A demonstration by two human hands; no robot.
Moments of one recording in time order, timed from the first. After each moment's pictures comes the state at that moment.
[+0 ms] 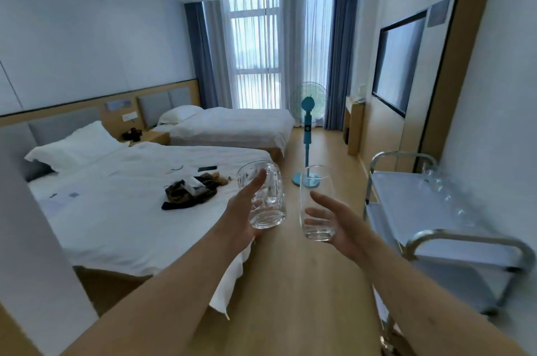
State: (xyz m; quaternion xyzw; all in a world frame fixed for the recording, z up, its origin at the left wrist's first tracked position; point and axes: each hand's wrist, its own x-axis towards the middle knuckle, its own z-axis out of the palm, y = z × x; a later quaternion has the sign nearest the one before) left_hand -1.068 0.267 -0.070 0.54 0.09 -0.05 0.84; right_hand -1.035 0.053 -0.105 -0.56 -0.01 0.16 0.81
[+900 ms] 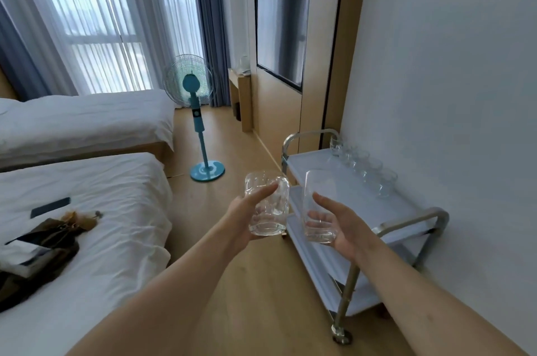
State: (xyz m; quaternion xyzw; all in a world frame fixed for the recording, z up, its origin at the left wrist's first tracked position) left_hand -0.701 0.176 -0.138 0.62 -0.01 -0.29 0.73; right_hand -0.784 -0.035 -0.167 -0.55 0.16 0.02 0.82
